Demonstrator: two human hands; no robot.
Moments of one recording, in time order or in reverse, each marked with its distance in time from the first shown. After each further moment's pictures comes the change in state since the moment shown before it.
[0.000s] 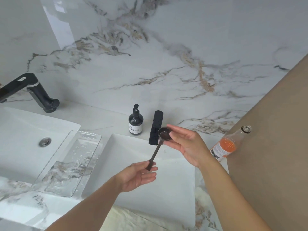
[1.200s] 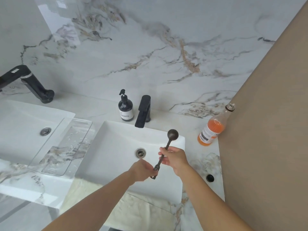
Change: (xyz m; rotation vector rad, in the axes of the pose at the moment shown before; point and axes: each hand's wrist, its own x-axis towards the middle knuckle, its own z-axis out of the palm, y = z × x) left_hand 0.020 -0.070 0.080 0.978 0.467 -0.147; right_hand -0.034 0.125 -0.078 -0.124 0.394 0.381
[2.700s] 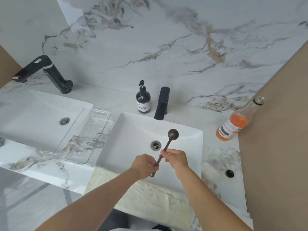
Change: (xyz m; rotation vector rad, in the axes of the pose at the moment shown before) left_hand -0.026 -0.042 -0.042 0.190 0.205 0.065; right_hand -0.009 0.047 0.063 -0.193 -0.012 0.021
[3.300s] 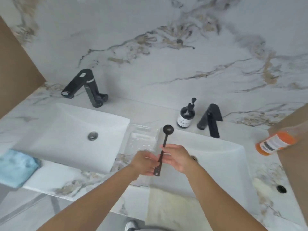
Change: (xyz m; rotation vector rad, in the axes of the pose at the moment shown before) left_hand 0.002 -0.128 -0.232 -0.540 -0.100 -0.064; right_hand -0.004 -0.091 0.250 0.215 -0.142 0.043
